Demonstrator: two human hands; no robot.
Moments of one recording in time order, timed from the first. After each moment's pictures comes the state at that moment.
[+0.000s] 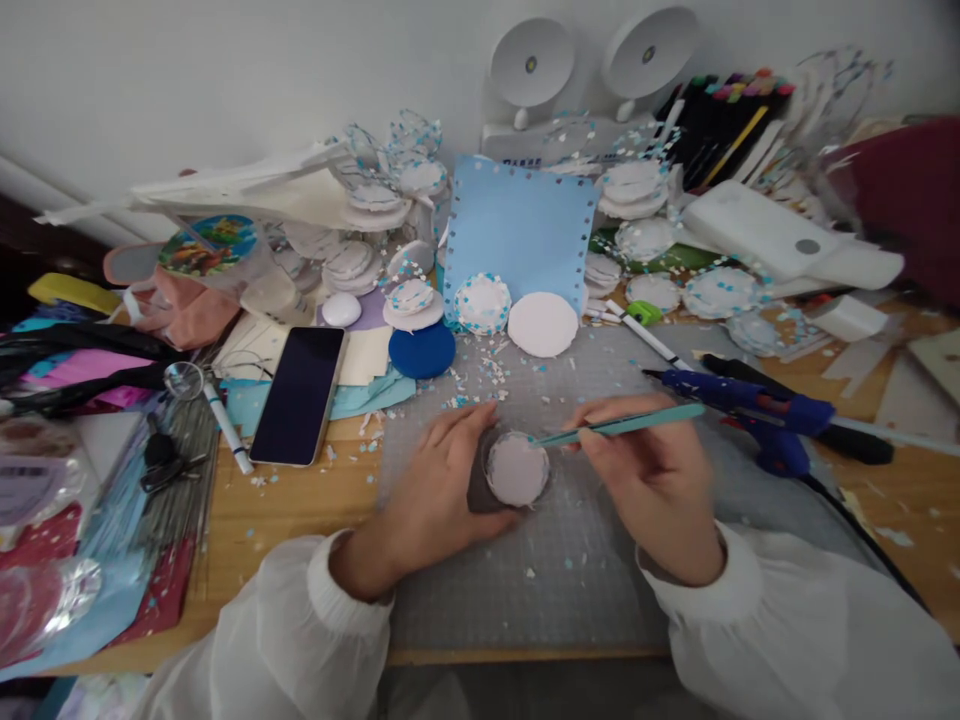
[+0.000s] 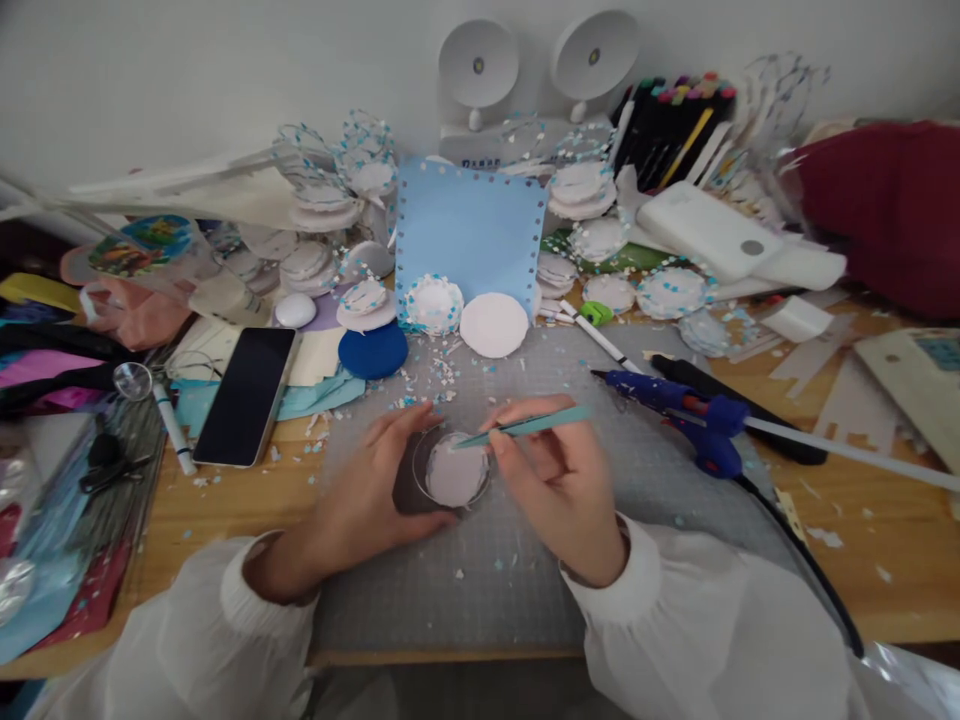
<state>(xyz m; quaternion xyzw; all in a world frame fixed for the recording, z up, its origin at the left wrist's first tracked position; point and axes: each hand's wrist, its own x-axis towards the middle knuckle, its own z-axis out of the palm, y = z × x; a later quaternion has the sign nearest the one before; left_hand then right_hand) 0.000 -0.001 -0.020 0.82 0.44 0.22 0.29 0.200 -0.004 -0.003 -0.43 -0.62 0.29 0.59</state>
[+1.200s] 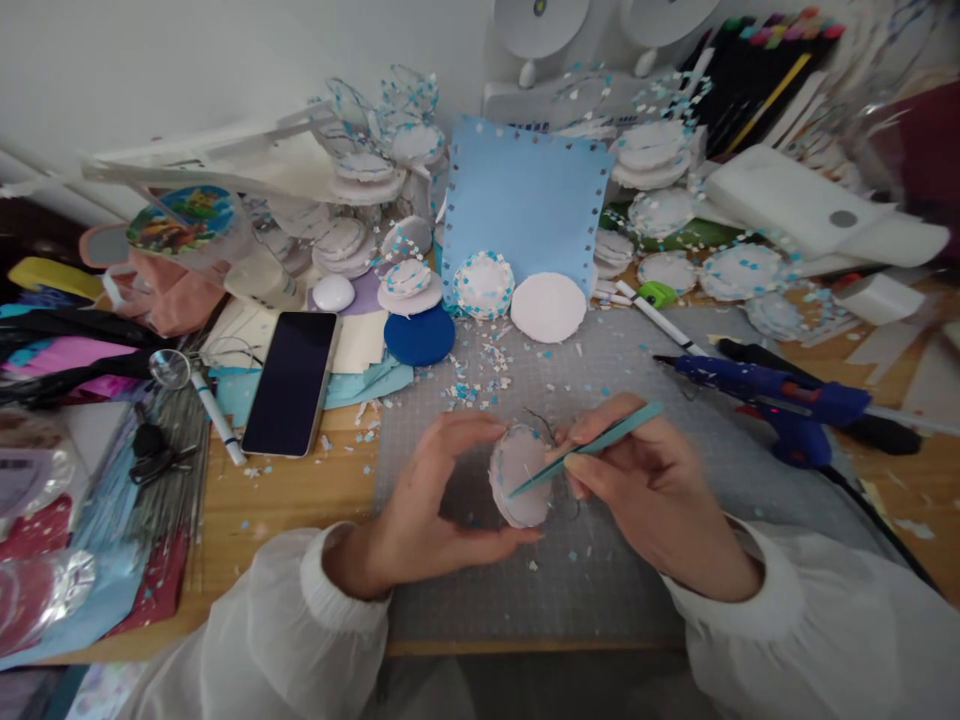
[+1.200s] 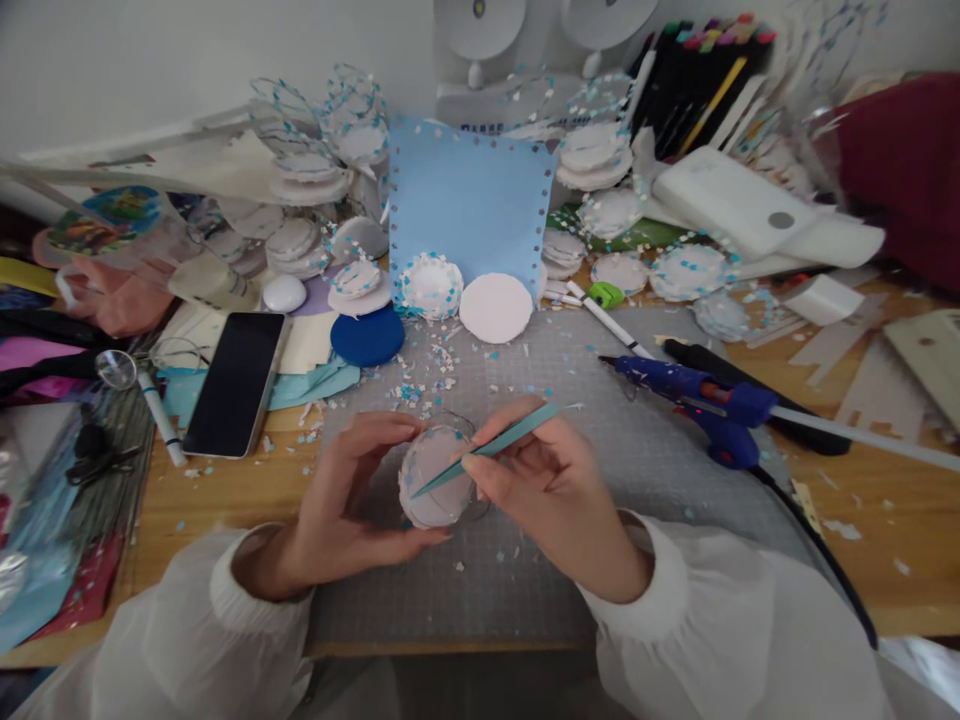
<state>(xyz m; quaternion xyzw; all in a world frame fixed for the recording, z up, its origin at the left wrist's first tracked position) -0.001 -0.009 -0.023 0.75 0.32 0.44 0.37 0.201 -0.018 -0.009 -0.40 -0.47 0.59 0.52</state>
